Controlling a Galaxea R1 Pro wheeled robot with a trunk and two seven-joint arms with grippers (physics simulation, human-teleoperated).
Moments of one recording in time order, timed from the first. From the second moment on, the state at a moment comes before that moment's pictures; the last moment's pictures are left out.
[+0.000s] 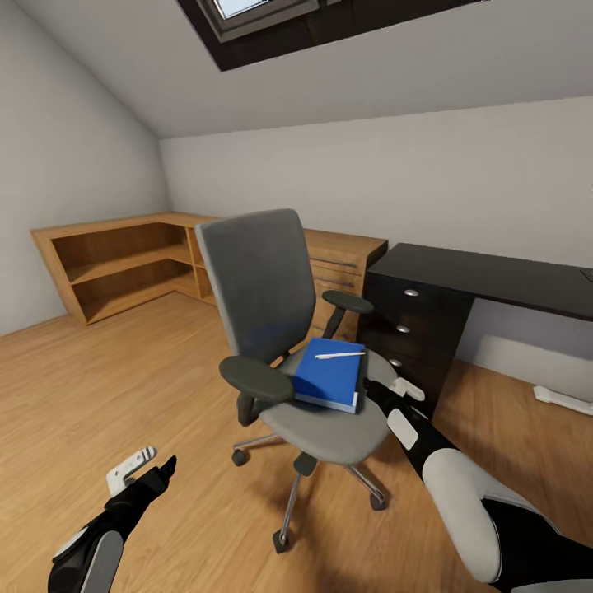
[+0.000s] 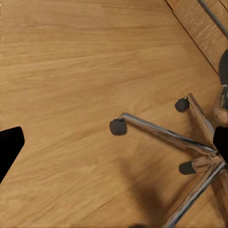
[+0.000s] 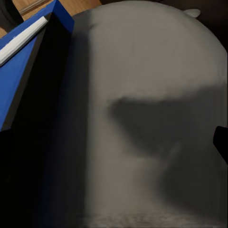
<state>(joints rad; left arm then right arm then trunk) -0.11 -0.04 0.25 -1.44 0.47 0.42 0.15 -0.92 0.05 -0.23 -0.29 -0.35 -0.03 -0.02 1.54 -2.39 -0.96</state>
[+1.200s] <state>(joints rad) -0.11 -0.04 0.25 -1.45 0.47 0.42 0.15 -0.92 0.05 -0.24 -0.27 -0.34 -0.04 -0.02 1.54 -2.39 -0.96</state>
